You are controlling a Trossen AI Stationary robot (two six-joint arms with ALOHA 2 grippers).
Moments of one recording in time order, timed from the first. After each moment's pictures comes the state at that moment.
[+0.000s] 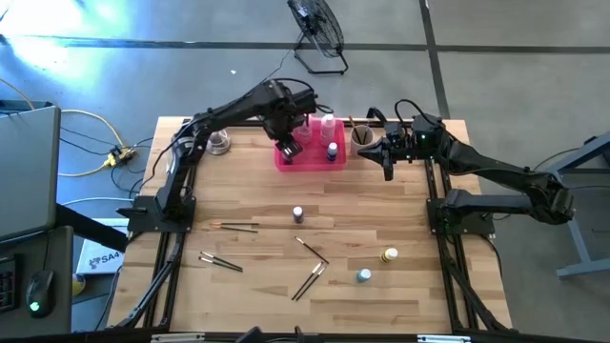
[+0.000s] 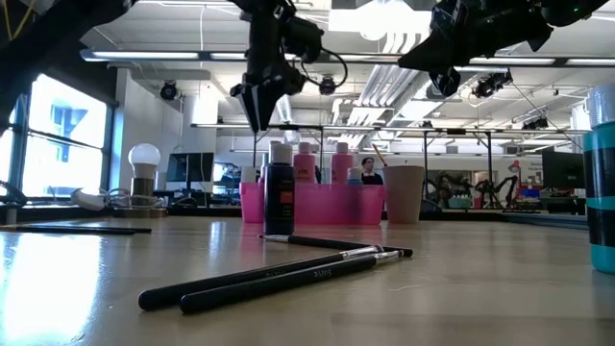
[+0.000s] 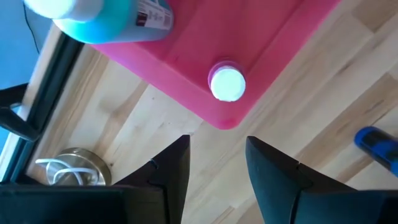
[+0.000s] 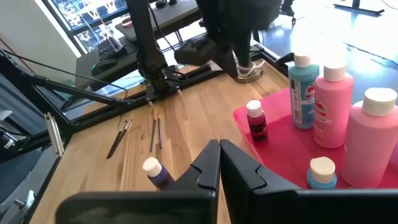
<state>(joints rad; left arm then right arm) 0.47 2.06 2.17 -1.57 -0.10 -0.16 -0.56 0.94 0.69 -0.03 -0.44 0.21</state>
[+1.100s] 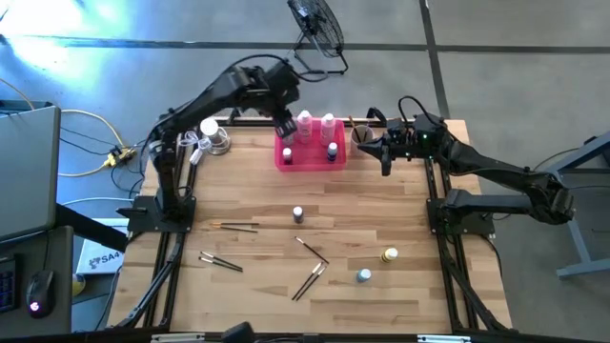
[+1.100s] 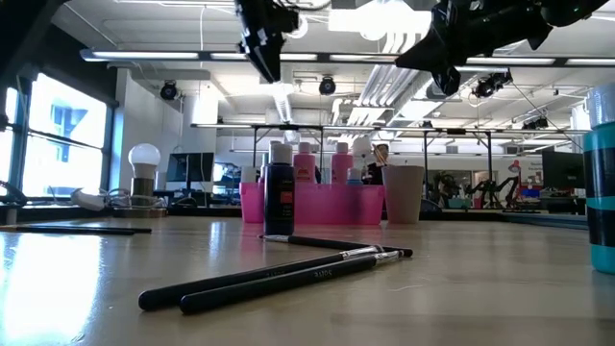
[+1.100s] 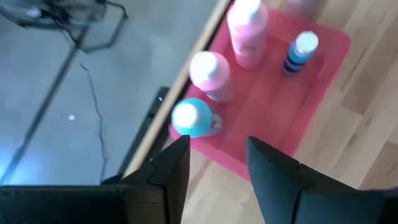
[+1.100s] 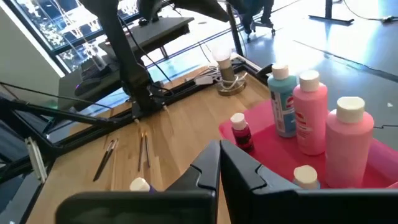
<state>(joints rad) 0.48 1.84 2.16 -1.31 -0.25 0.07 -0.56 0.94 0.69 0.01 -0.36 0.27</state>
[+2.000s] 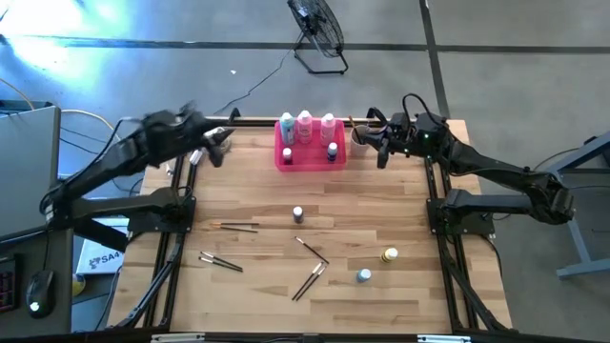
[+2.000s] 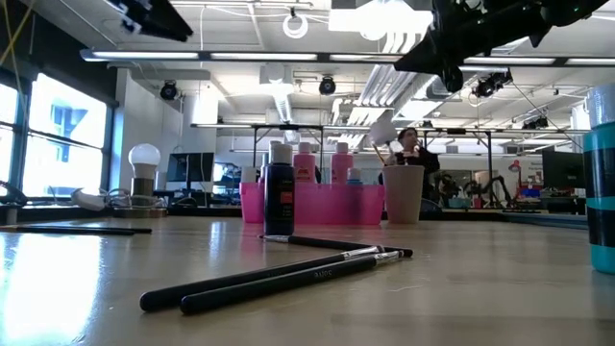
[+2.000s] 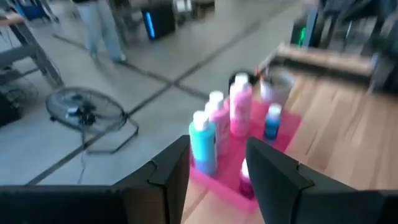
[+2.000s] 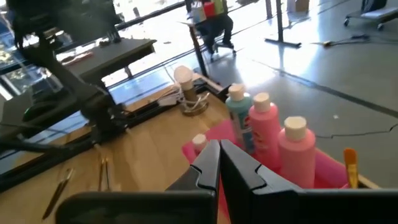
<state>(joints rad) 0.48 0.64 0.93 -0.53 -0.23 0.02 -0.56 0.94 0.69 0.06 -0.18 0.27</state>
